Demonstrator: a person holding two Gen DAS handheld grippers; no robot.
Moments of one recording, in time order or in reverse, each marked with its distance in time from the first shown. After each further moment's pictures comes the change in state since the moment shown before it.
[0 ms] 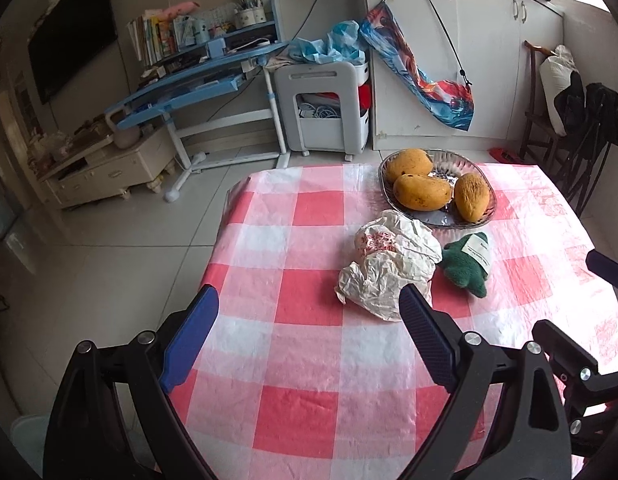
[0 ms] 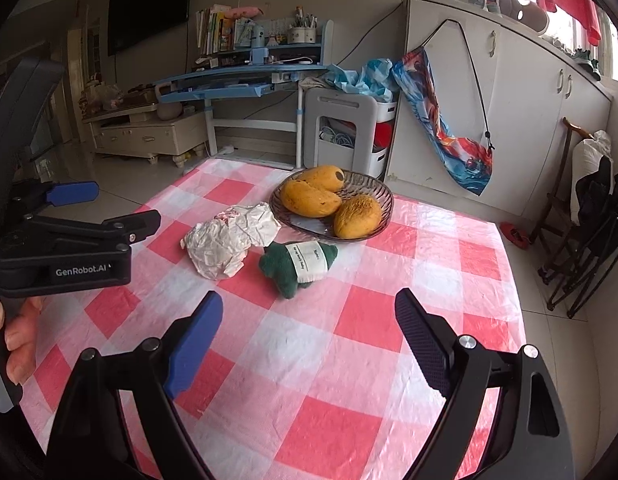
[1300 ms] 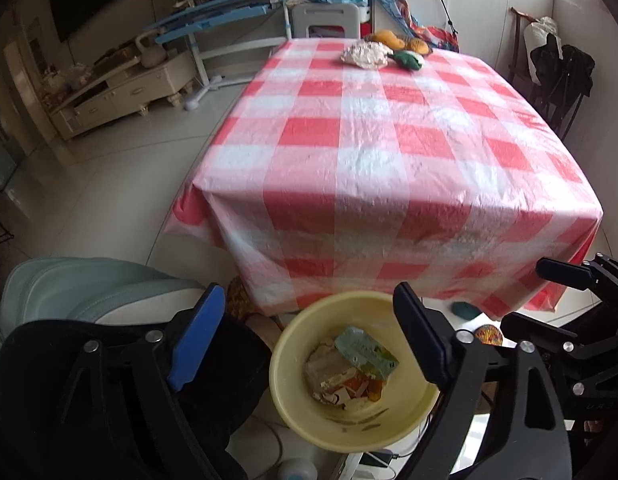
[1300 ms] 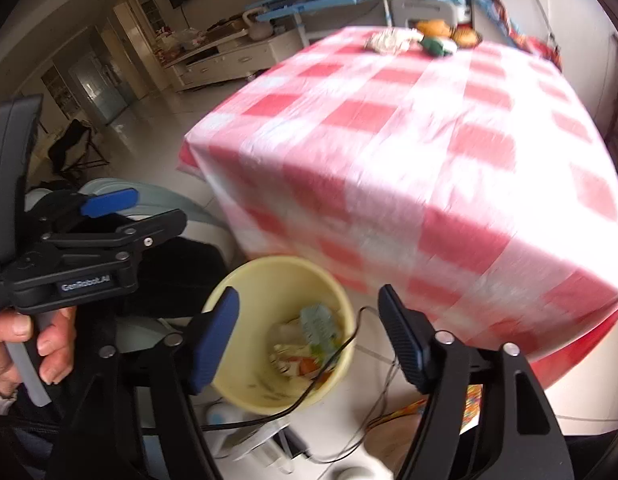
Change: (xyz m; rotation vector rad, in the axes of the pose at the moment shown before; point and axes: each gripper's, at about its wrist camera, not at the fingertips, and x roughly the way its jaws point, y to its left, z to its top) left arm -0.214 0.029 -0.271 -0.064 0.167 -0.019; right arm -0.158 0.102 -0.187 0.021 0.263 0.309
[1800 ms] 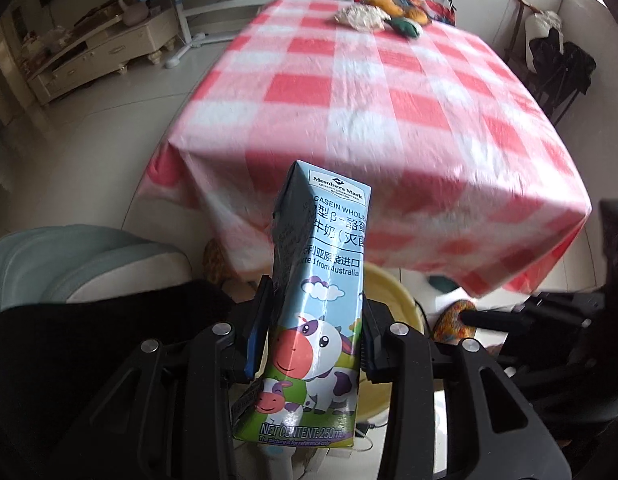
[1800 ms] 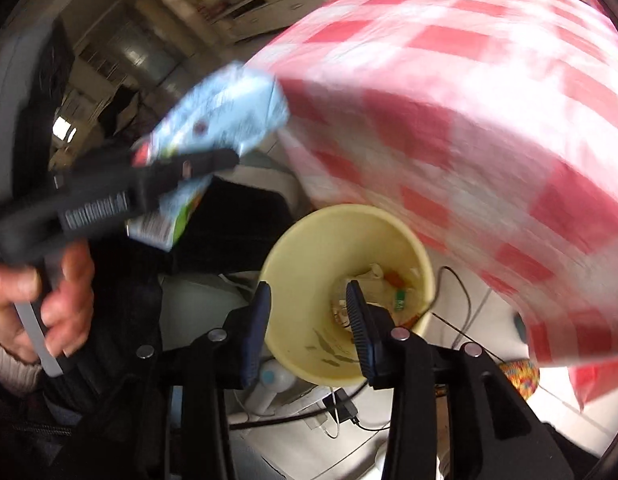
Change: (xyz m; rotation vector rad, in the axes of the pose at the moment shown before) left arm 0.024 0.004 -0.008 -0.029 0.187 -0.093; right arm 0.033 0.004 -0.003 0.038 0.217 0.283
